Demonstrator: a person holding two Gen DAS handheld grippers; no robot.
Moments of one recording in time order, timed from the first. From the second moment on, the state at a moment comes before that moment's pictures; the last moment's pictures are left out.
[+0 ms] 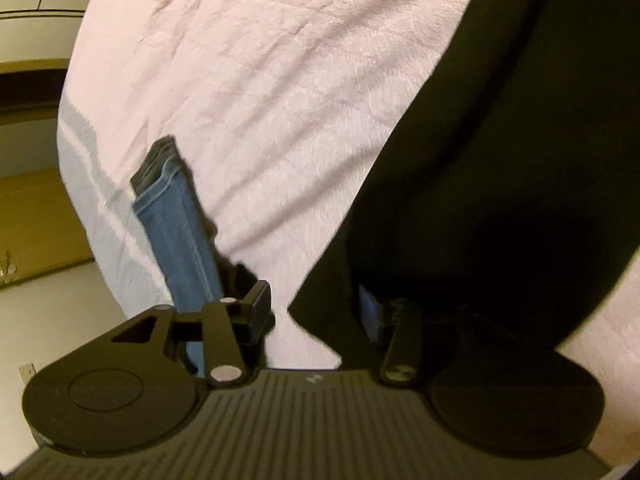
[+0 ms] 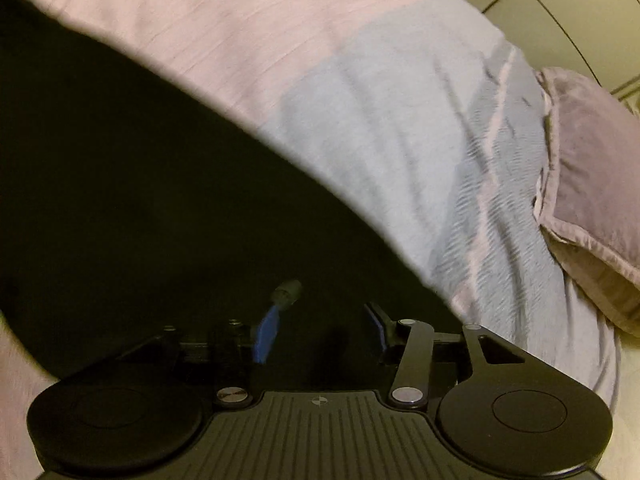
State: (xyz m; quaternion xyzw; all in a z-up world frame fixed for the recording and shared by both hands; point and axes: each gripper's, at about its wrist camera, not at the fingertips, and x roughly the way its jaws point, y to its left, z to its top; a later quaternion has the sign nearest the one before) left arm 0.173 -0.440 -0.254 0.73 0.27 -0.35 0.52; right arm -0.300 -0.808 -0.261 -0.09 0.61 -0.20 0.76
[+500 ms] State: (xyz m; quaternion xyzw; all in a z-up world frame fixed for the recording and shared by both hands) left arm 0.135 -0.333 -0.211 0.70 0.27 -0.33 0.57; right arm -0.274 -0.694 -0.228 -0.05 0.55 -0.17 0.82
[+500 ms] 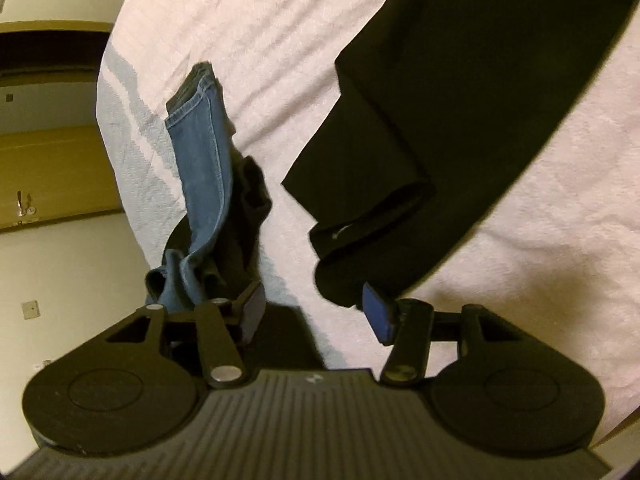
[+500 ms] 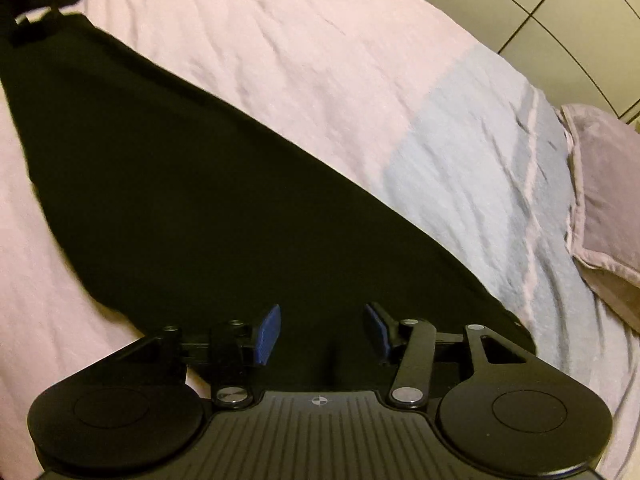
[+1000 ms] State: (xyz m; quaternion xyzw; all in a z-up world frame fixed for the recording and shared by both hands) left arm 0.203 -0.328 -0.269 0.58 0.20 -0.48 0.63; right arm -0.113 -0.515 -0.215 -0.02 0.53 -0.22 0.82
